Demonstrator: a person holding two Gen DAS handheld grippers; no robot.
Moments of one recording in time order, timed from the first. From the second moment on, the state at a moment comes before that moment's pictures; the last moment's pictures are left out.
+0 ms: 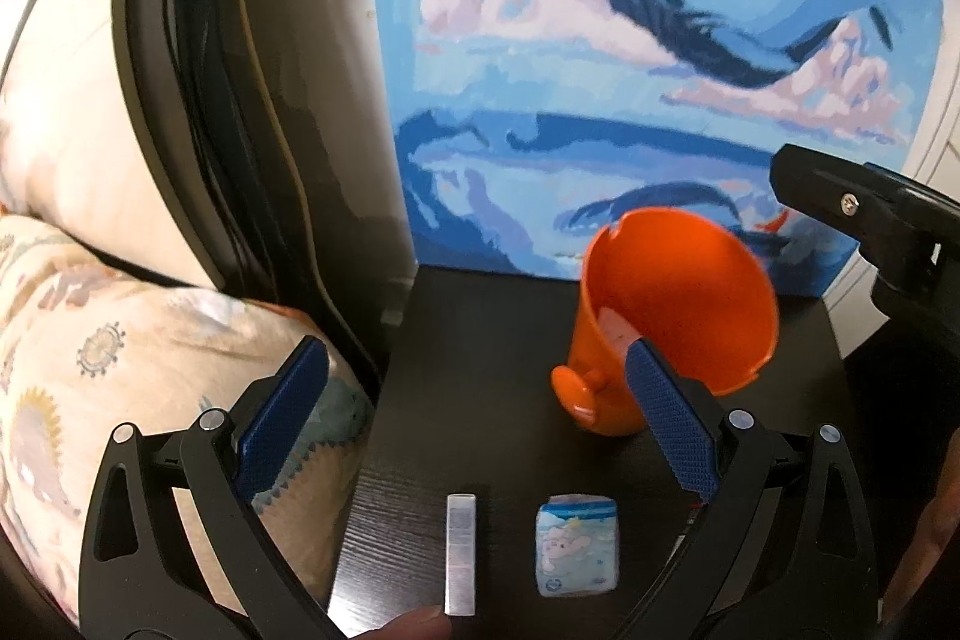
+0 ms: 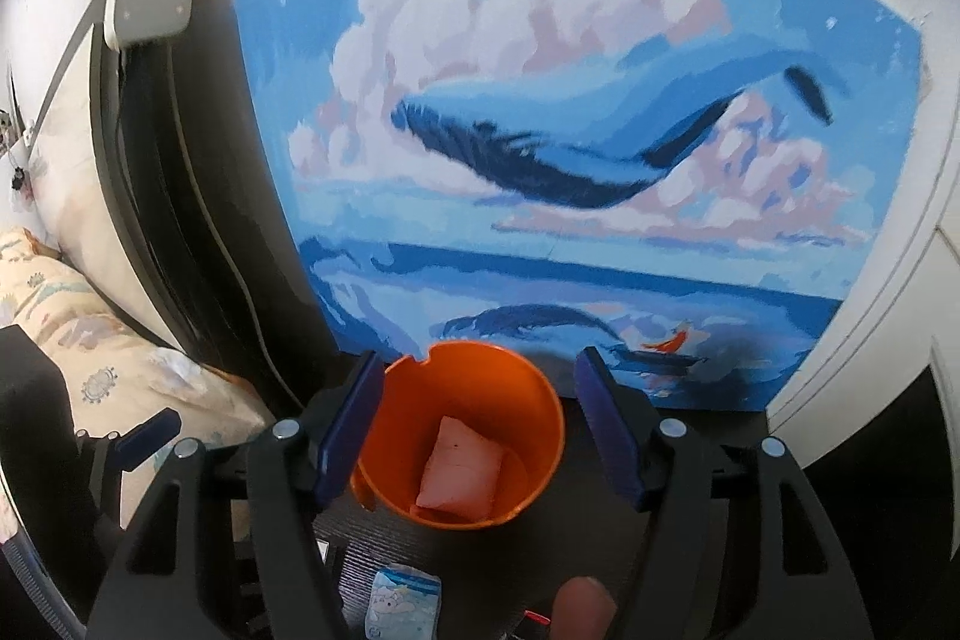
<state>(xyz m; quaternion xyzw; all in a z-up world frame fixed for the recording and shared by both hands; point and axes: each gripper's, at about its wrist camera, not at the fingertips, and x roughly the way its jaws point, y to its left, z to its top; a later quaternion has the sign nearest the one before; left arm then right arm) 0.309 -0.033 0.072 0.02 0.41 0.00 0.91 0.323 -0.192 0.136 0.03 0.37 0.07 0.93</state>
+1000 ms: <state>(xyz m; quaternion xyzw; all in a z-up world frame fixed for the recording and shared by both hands) 0.183 0.004 0.050 0.02 0.46 0.01 0.89 0.151 -0.222 0.088 0.05 0.41 0.04 0.91</state>
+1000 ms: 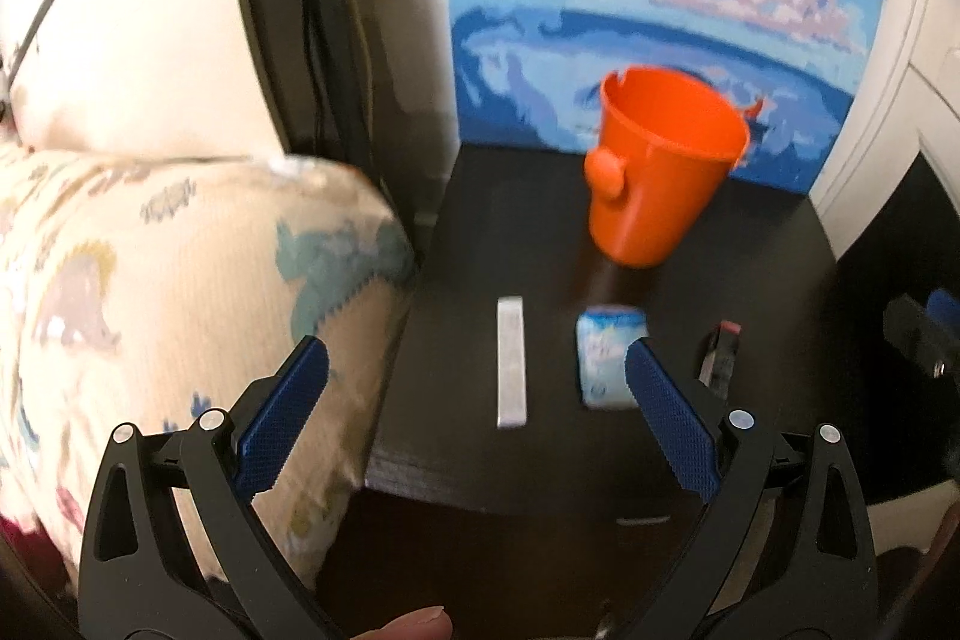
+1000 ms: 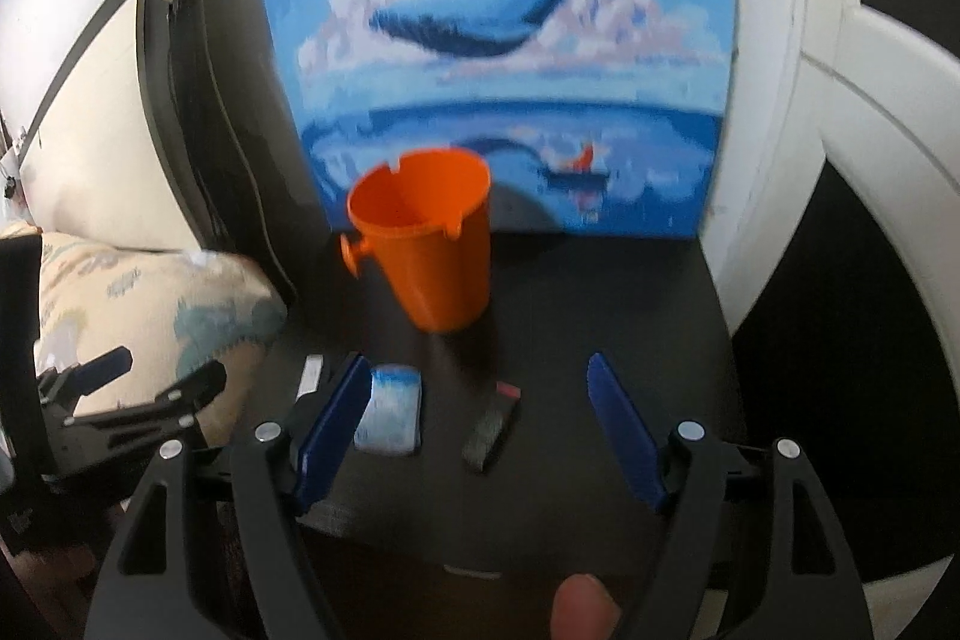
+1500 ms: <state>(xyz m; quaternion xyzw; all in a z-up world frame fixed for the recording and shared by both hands) 0.167 -0.004 0.024 0.03 0.48 0.01 0.88 0.129 -0.205 0.060 0.04 0.43 0.05 0.90</state>
